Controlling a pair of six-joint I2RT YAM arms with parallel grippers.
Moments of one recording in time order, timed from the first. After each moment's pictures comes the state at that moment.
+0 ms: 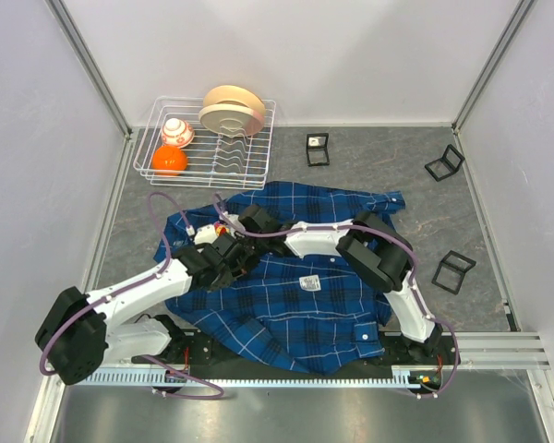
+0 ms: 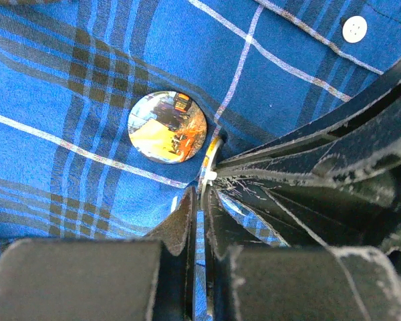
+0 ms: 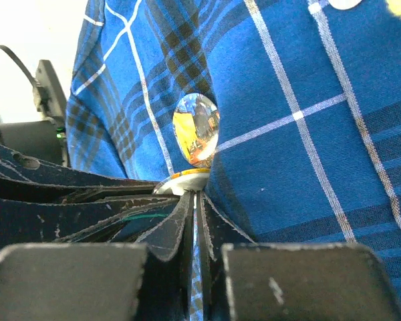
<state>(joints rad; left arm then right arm) -0.75 1.15 0.61 -0.71 -0.36 -1.05 0.96 2.17 1.39 0.00 -0.59 0.52</state>
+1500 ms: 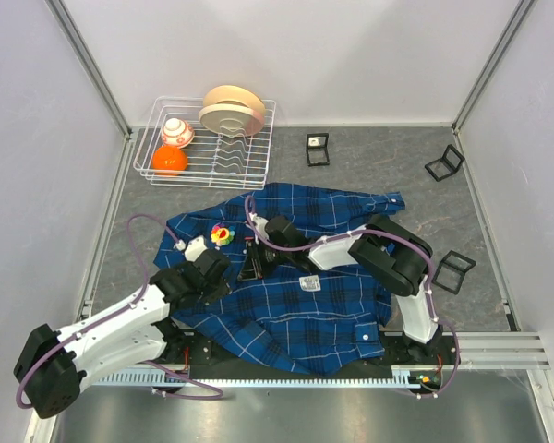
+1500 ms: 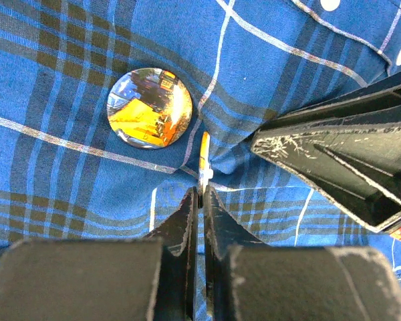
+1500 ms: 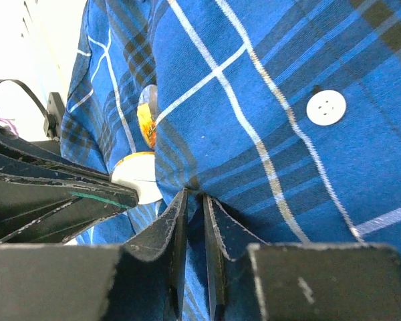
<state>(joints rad) -0.77 0.88 0.44 -0.65 -0.28 -1.12 0.93 2.02 1.02 0.40 -0.48 0.67</state>
